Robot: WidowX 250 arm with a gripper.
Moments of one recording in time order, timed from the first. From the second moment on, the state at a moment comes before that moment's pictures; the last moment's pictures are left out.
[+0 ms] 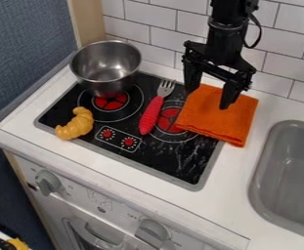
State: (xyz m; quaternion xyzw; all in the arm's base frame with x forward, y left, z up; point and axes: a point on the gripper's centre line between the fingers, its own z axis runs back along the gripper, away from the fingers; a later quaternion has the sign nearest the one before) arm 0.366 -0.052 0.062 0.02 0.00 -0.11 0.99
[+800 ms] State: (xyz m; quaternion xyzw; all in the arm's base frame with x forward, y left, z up) arm 0.375 0.014 0.086 -0.01 -0.06 -0.08 0.99
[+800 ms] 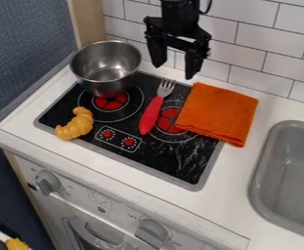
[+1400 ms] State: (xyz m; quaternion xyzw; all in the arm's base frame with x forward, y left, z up) arm 0.382 0.069 0.085 0.04 -0.05 -0.06 1.00
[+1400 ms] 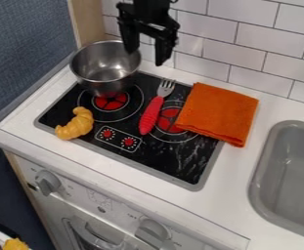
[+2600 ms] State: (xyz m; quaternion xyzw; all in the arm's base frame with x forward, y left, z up) arm 0.391 0.084 0.036 0.05 0.01 -0.02 1.00
